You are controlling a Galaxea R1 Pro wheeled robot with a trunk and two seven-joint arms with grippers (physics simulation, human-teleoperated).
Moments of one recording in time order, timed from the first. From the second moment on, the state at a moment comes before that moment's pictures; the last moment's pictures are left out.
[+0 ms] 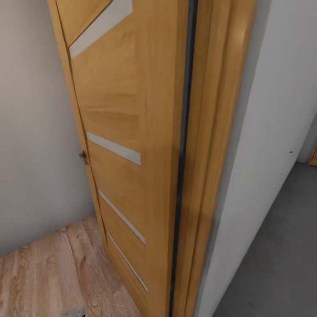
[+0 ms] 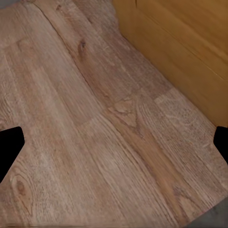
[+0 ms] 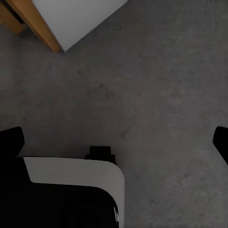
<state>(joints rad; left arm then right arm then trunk) -0.38 0.12 0.06 -0.03 0.01 -0.44 0.10 -0.05 -0.05 0.01 -0.25 0.01 -0.16 0.00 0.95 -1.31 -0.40</state>
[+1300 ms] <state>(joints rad) -0.38 0.11 0.06 -0.03 0.00 -0.44 0.10 -0.05 -0.02 0.01 -0.25 0.01 -0.16 0.00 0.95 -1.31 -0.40</state>
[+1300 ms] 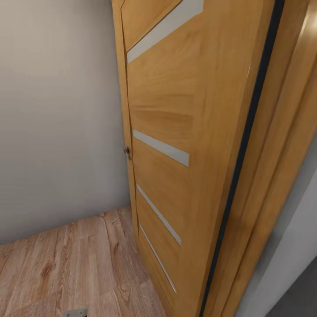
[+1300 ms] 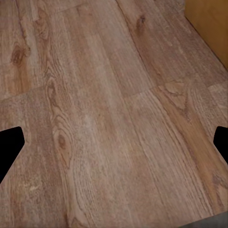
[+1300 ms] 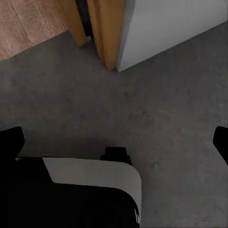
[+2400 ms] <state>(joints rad) -0.38 0.11 0.06 -0.03 0.00 -0.44 0.10 -0.10 0.04 0.08 -0.25 0.04 -0.16 -0.01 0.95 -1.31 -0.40</state>
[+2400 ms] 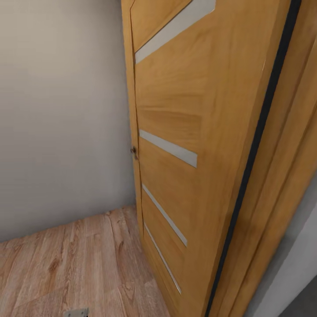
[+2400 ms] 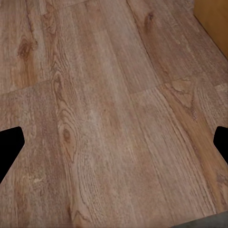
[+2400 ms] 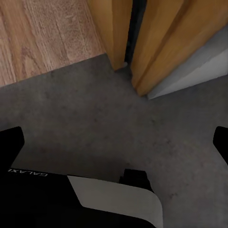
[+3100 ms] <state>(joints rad) -0.37 0.11 0.06 -0.03 0.00 -0.44 0.10 -0.10 0.03 0.08 -0.25 0.04 -0.16 -0.01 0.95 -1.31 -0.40</state>
